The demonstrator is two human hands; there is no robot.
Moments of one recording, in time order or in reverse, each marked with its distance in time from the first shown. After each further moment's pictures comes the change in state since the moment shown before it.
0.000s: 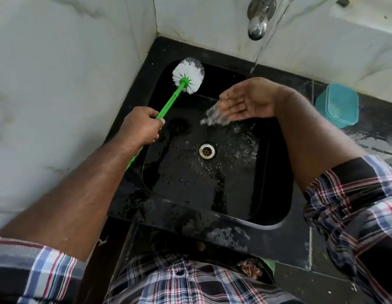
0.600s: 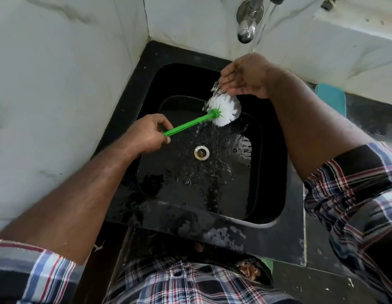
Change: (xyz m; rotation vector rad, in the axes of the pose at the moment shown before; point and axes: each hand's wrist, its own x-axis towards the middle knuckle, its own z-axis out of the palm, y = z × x) left_hand -0.009 0.007 0.007 0.236 -0.231 0.161; right_hand -0.002 -0.037 -0.004 -0.146 0.262 -0.168
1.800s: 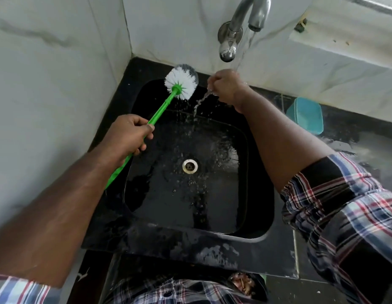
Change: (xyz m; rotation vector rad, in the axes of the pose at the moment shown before) left_hand 0.027 0.012 -0.016 -0.384 0.162 -0.063; right_hand 0.021 -0.008 0.015 -0.402 0.332 -0.142
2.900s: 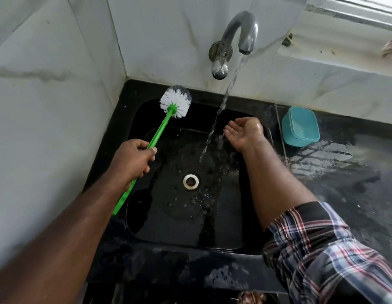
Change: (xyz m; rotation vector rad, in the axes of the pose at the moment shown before) left_hand 0.008 -0.002 0.008 -0.008 -0.031 -0.011; right_hand -0.027 0.073 0.007 1.403 0.276 0.617
